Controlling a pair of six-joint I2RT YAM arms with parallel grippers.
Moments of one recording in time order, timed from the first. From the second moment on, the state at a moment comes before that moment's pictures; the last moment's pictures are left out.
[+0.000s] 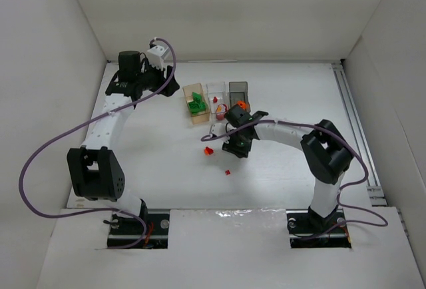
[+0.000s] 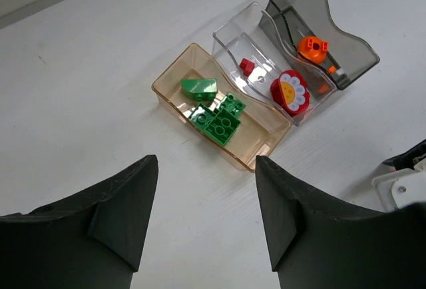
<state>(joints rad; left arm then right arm) -0.08 1.55 1.37 -0.38 0.53 0.15 0.73 1.86 1.23 -0.63 -0.13 -0.58</state>
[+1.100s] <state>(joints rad) -0.08 1.58 1.39 -0.38 0.53 0.17 0.76 1.90 1.29 -0.71 -0.10 -0.63</state>
